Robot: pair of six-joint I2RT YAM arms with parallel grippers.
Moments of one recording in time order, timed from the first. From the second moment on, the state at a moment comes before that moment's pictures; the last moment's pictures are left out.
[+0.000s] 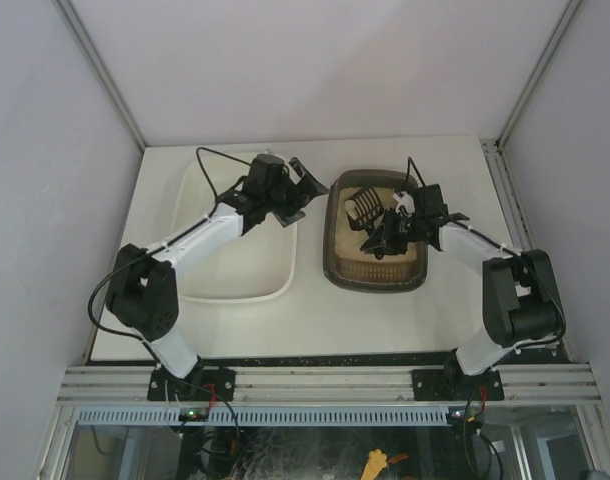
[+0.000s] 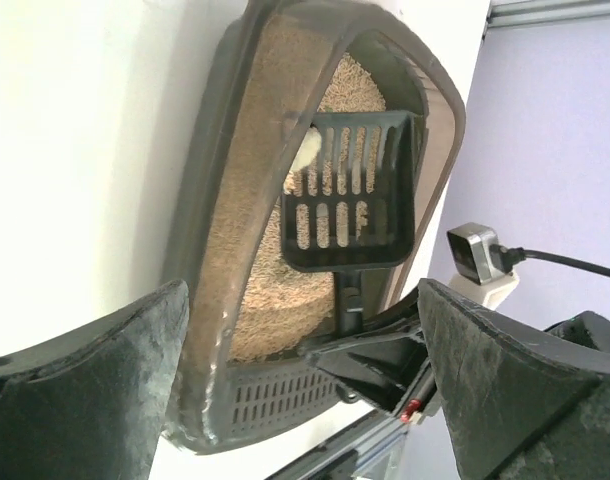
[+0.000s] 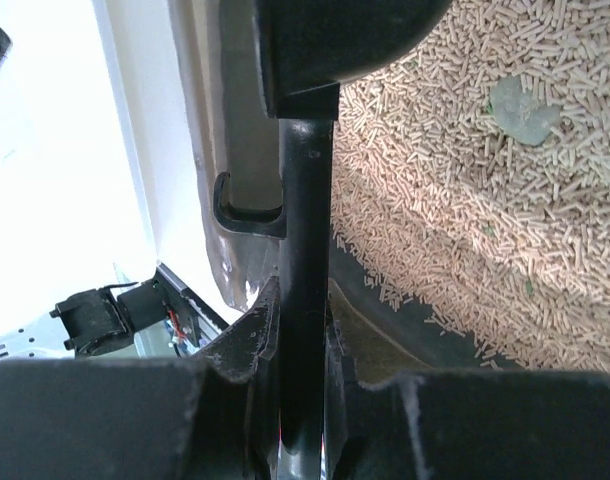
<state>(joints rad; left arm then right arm) -0.54 1.70 1.31 -0.22 0.07 -1.15 0.20 1.61 0.95 -0.30 -0.68 0.57</state>
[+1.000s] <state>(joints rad) -0.16 1.08 1.23 -0.61 0.02 -0.41 0.10 1.26 0.37 0.60 -0.89 0.87</state>
